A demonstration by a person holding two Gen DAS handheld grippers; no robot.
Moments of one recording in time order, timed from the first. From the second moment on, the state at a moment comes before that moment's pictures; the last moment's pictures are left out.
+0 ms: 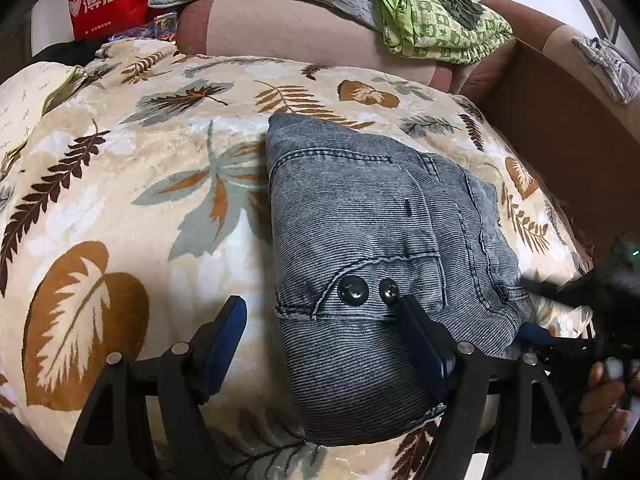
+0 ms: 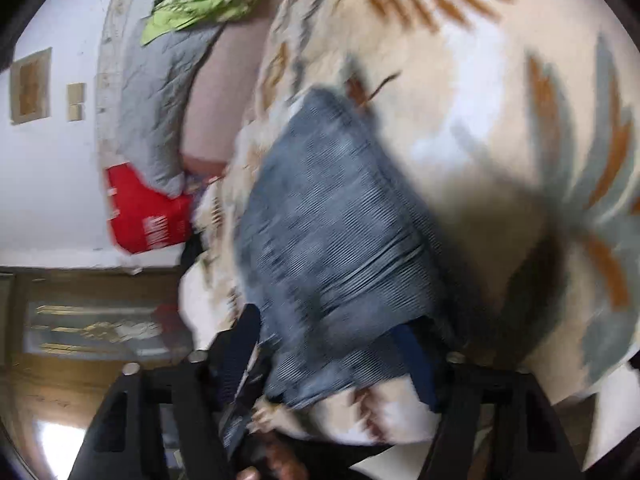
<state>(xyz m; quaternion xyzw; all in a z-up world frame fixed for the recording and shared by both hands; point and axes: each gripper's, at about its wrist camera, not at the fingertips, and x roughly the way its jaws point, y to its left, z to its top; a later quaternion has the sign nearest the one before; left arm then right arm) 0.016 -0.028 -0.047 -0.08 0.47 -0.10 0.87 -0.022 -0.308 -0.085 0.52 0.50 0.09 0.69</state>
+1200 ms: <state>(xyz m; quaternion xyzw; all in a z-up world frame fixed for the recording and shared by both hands) 0.022 -0.029 -0.047 -0.08 0.47 -0.09 0.88 -0.046 -0.292 -0.027 0.49 0.45 0.10 0.74</state>
